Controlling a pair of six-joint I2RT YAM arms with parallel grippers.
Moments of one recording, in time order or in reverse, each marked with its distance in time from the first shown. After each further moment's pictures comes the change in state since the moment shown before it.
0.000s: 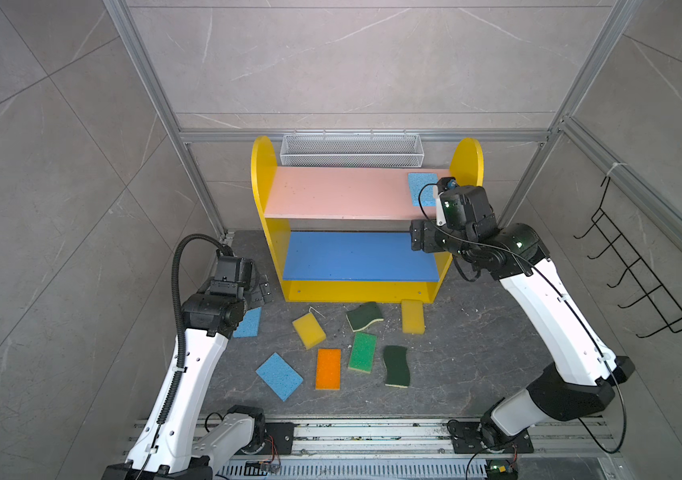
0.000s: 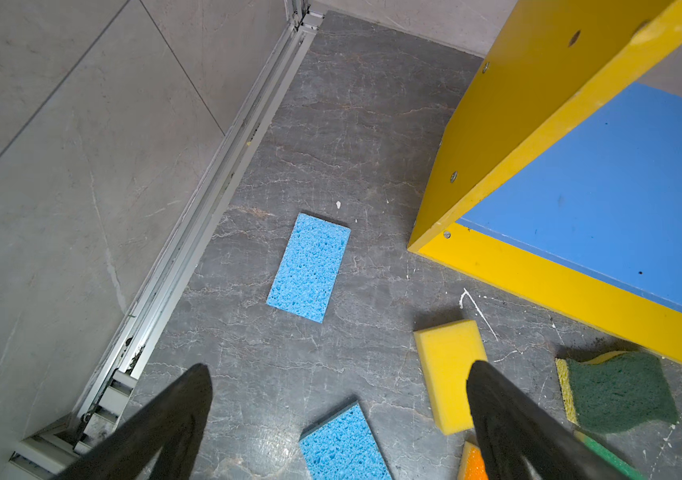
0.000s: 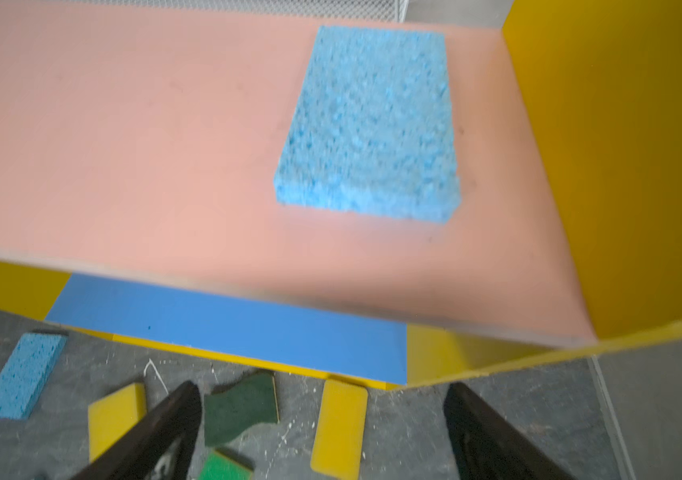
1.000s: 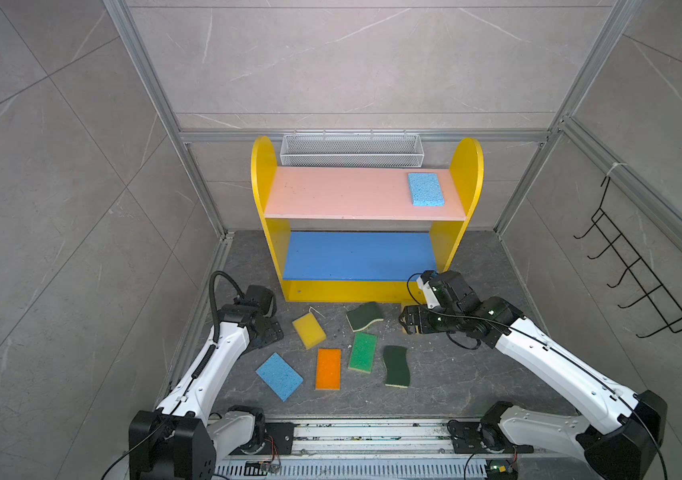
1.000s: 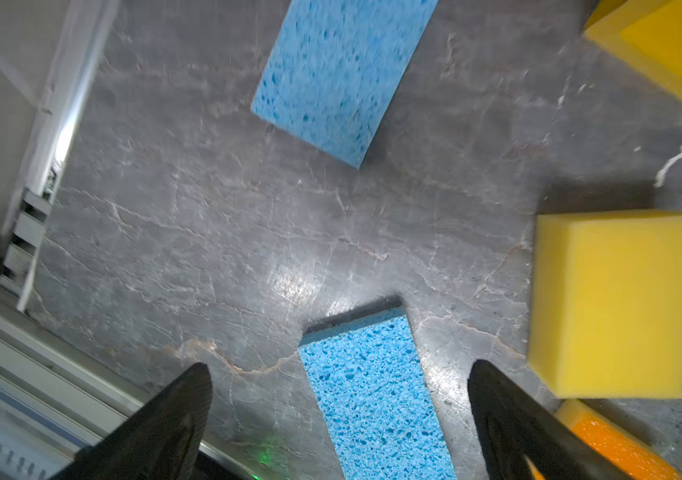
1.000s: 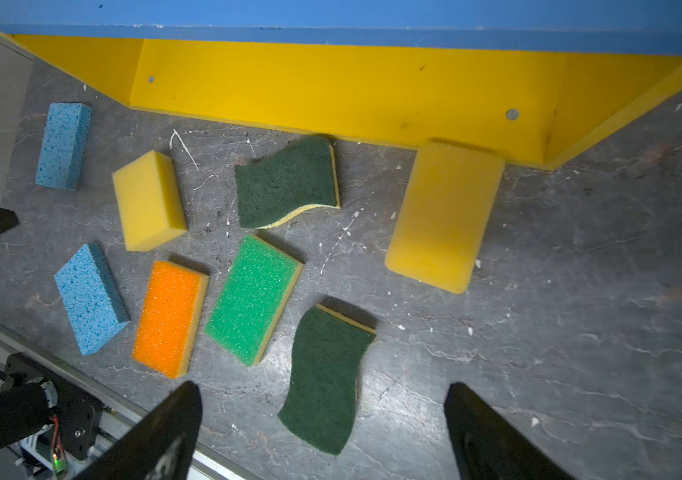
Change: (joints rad) left arm 0.003 0.101 -0.417 0.011 0.103 -0.264; right arm 0.019 -0.367 -0.974 0.307 -0.426 0.192
